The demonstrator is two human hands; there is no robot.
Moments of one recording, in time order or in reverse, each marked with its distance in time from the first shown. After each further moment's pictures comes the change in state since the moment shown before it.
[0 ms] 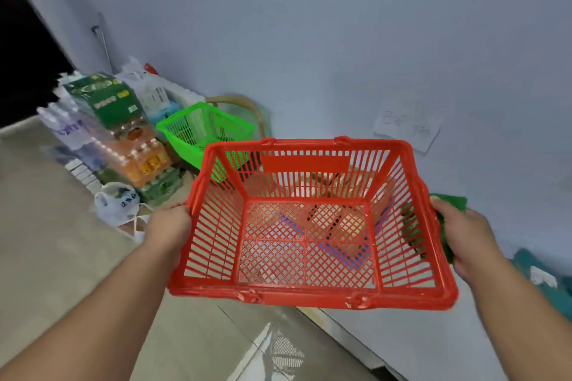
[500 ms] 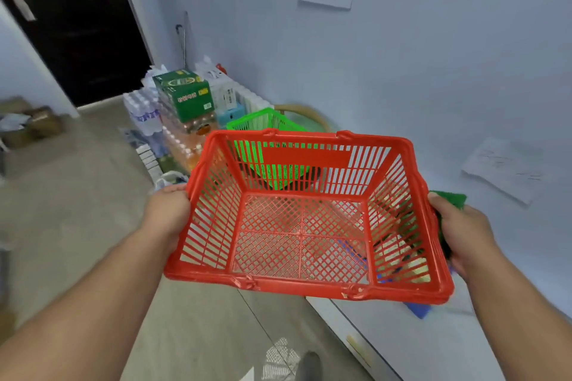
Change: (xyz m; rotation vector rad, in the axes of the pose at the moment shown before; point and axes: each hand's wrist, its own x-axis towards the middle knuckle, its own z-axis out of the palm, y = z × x) left_hand 0.113 0.022 -0.156 -0.222 0.113 0.063; right_hand -0.031 -0.030 0.221 -0.013 -0.171 -0.077
